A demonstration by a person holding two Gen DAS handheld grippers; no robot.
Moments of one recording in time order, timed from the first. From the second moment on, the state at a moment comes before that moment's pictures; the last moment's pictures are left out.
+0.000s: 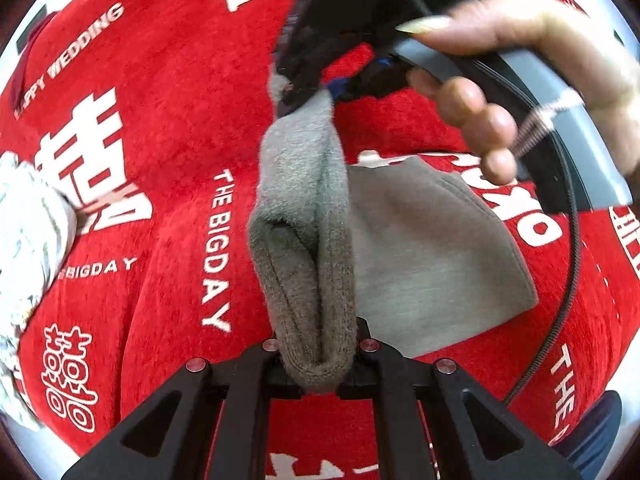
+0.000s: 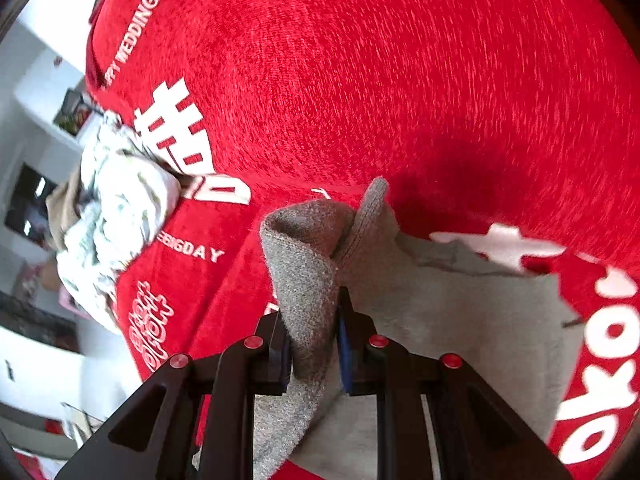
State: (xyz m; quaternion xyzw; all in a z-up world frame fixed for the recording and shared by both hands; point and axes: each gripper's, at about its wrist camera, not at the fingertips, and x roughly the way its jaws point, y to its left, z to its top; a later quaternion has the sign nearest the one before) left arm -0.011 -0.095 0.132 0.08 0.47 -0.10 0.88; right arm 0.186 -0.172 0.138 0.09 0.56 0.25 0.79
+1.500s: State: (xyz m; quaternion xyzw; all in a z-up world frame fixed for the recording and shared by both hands) left arm -0.011 -0.291 0.043 0.27 0.51 -0.10 0.81; right arm 0.179 -0.365 0.033 0.20 0.53 0.22 0.79
